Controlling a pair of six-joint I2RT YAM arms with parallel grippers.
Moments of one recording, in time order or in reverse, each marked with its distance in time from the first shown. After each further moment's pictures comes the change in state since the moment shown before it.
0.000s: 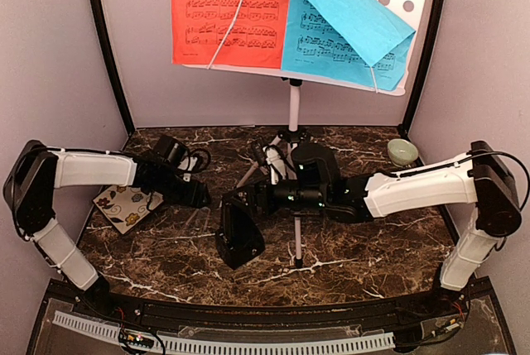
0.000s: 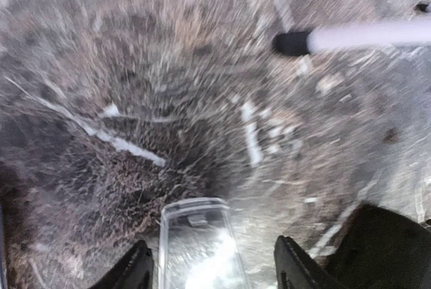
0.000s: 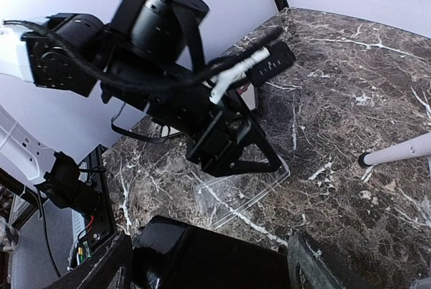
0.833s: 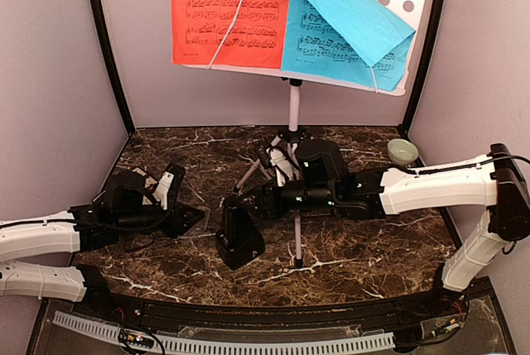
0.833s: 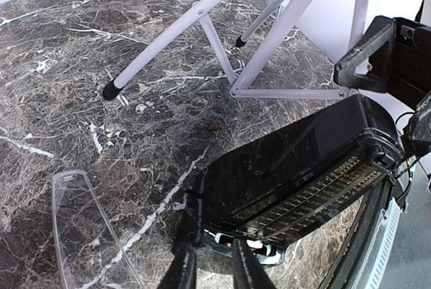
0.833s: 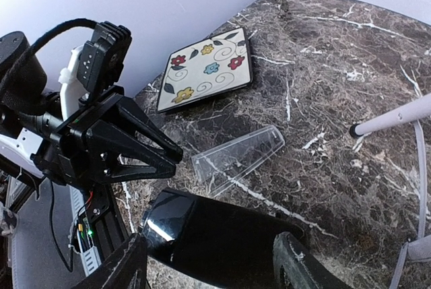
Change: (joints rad) left arm -0.245 -0.724 -0.505 0.347 0.024 -0.092; right arm 0.023 -0.101 0.021 -0.216 0.009 -0.020
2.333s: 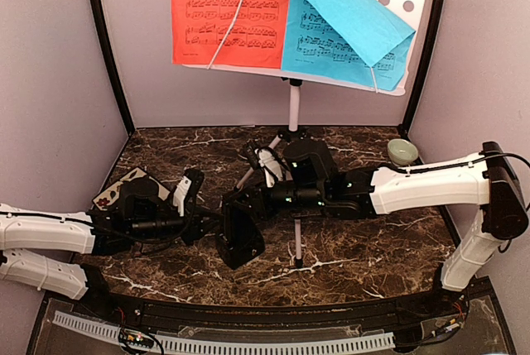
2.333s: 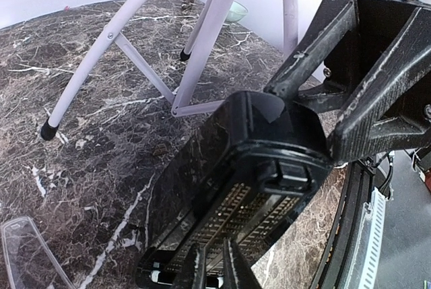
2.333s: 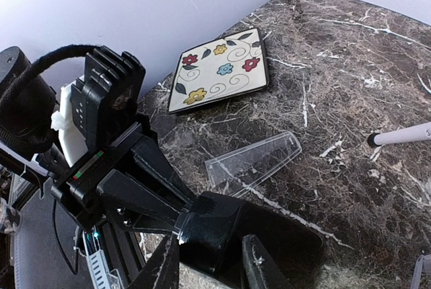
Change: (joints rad) left arm -0.136 0.149 -0.031 0.296 0.010 0.039; right arm 0.032 0.057 0.069 -0.021 0.011 0.002
